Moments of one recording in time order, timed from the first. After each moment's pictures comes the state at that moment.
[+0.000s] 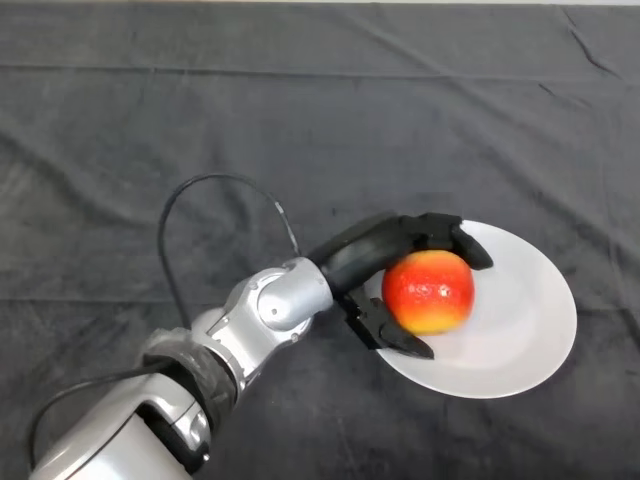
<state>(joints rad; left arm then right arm) -0.84 0.09 -0.69 1.10 0.05 -0.59 -0.12 -0.52 -0.72 0.06 1.12 -0.30 -0.12 -0.15</state>
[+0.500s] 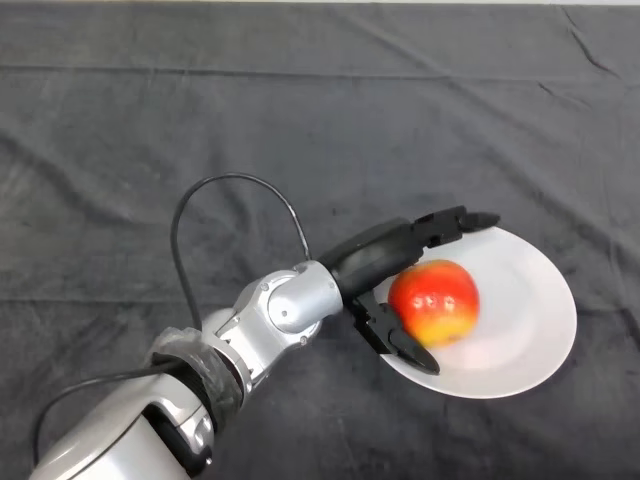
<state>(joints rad) -0.85 0.09 -0.77 1.06 0.01 -0.54 -0.13 -0.52 -0.72 0.06 1.12 -0.30 -0.12 -0.15</state>
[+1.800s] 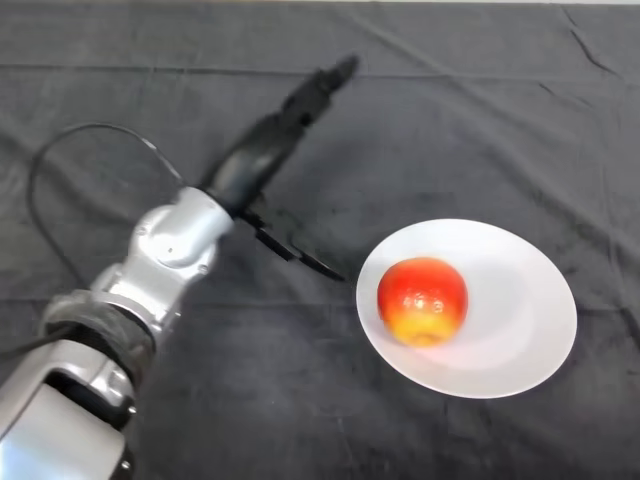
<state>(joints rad) -0.88 0.26 -0.52 1.06 -0.10 -0.64 -0.10 -0.52 -0.72 0.06 1.12 -0.30 -0.12 -0.15</state>
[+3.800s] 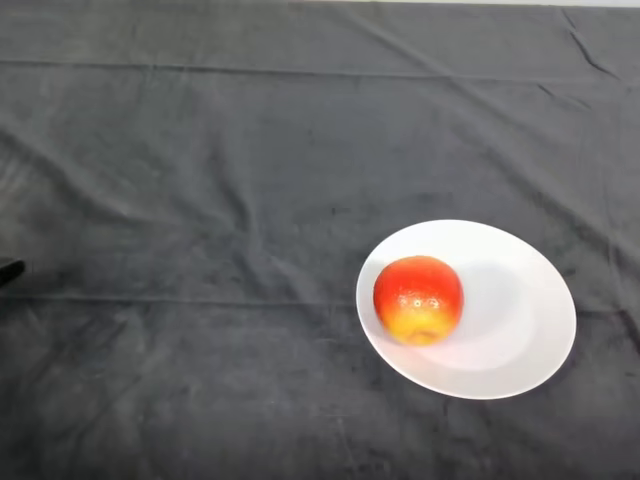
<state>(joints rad) -0.55 0.56 0.19 1.18 -0.39 -0.49 -0.04 -0.52 -0.72 0.07 1.13 -0.30 -0.12 -0.15</state>
